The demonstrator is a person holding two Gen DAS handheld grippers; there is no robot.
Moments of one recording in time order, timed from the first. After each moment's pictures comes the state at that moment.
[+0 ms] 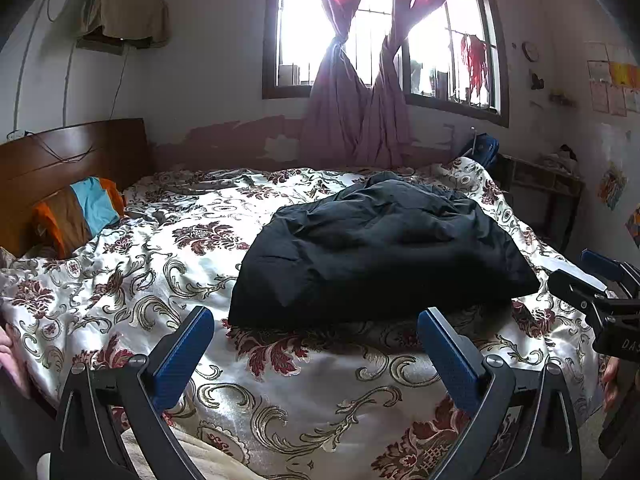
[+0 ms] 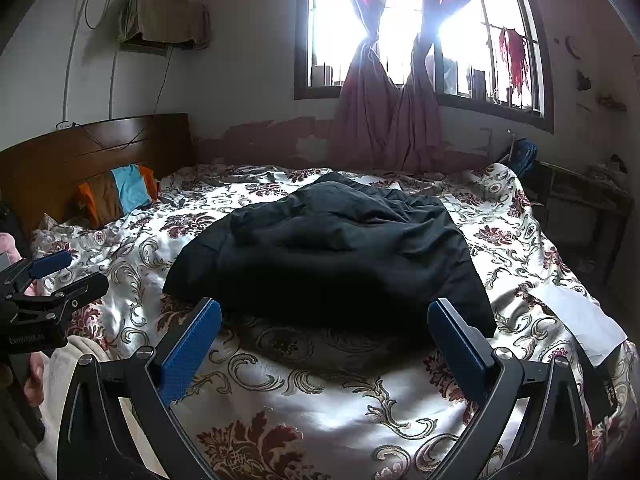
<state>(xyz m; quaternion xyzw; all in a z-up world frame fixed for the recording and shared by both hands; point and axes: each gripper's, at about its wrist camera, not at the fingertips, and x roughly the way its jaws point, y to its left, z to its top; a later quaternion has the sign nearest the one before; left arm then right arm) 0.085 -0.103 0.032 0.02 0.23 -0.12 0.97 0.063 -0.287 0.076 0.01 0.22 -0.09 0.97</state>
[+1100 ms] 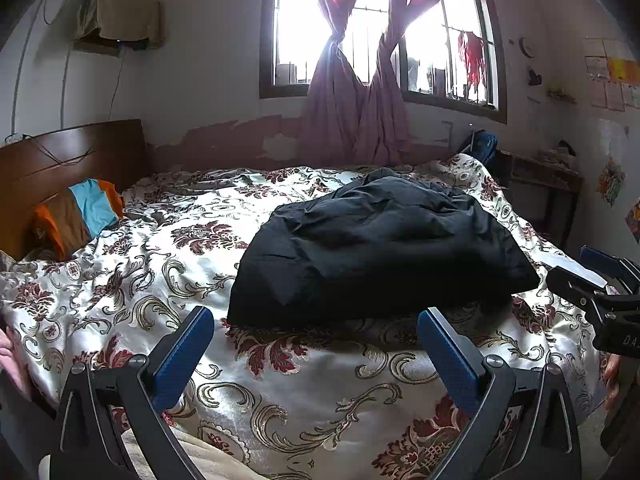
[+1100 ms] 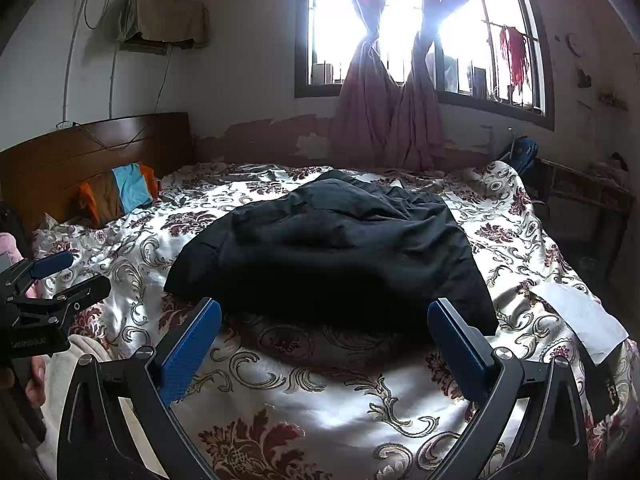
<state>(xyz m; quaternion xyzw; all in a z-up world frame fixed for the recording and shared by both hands) 0.085 -0.104 0.032 0.02 0.23 -0.12 0.97 0.064 -0.286 0.075 0.01 0.23 -0.09 0.97</state>
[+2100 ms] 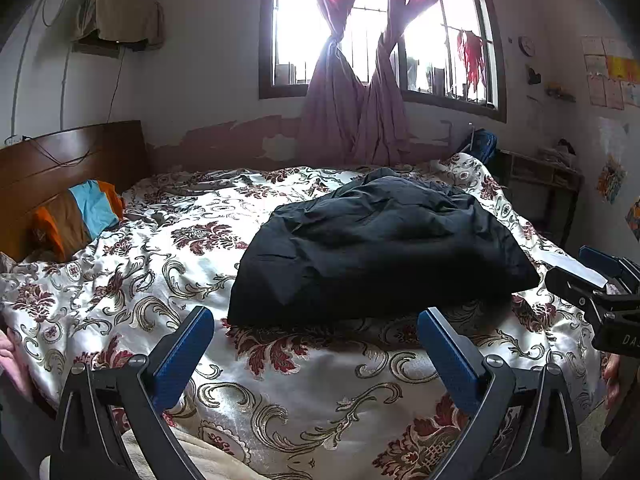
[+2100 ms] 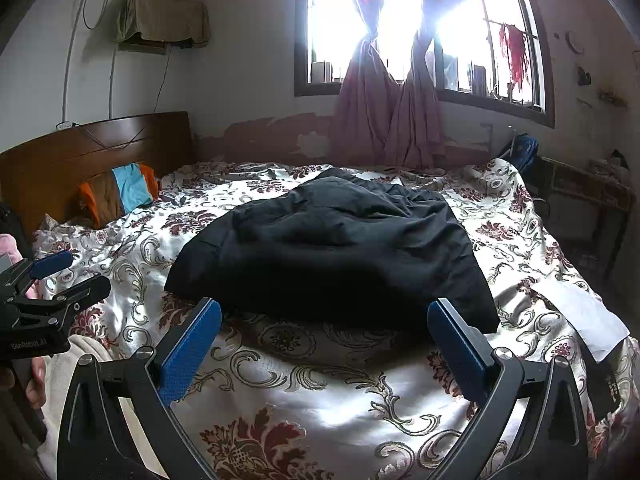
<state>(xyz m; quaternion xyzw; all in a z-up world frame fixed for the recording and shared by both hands) 0.085 -0.103 0.033 0.02 0.23 -0.12 0.97 0.063 -0.286 0.073 0.02 0.23 -0.09 0.97</state>
